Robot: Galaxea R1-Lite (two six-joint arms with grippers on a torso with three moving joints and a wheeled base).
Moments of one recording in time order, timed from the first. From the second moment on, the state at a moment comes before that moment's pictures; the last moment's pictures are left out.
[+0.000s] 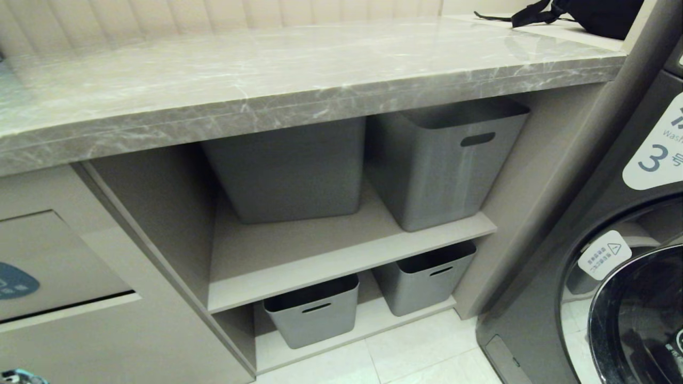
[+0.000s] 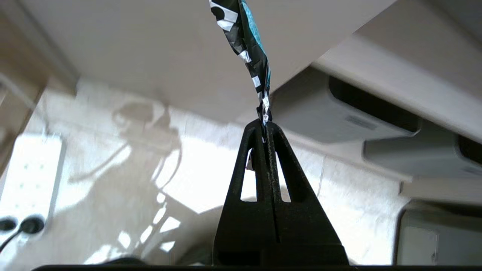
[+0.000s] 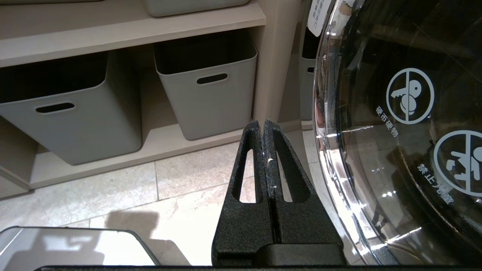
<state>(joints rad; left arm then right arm) -0.01 0.62 -0.12 -0.03 0.25 -0.59 0.00 0.00 -0.03 0.08 0.01 -0.01</state>
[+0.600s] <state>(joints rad) 0.13 0.78 -0.18 -0.08 0.06 -0.50 0.00 0.00 -0.03 0.08 0.01 -0.01</state>
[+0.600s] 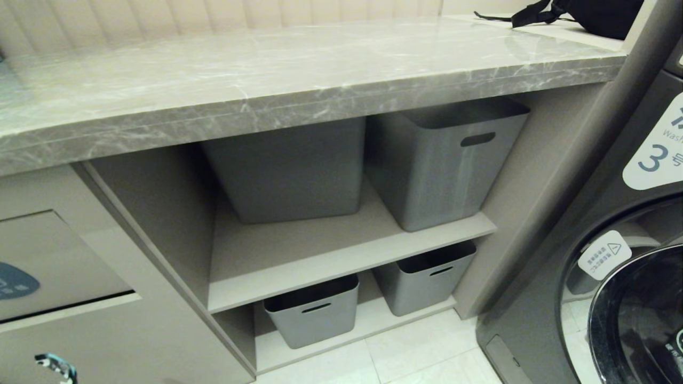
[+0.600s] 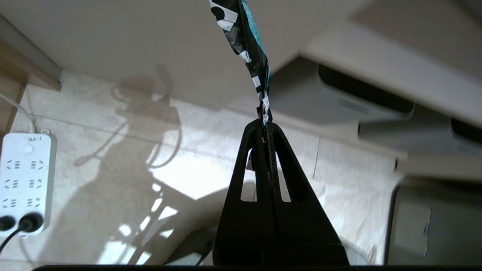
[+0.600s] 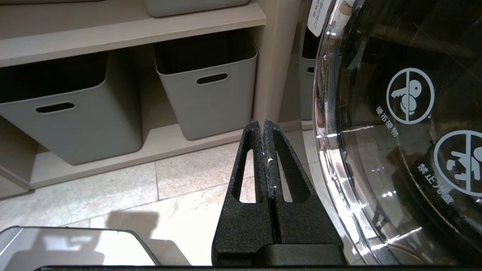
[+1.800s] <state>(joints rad) 0.77 1.50 -0.02 -1.16 -0.49 -0.09 0.00 0.00 -0.03 0.08 0.01 -0.01</state>
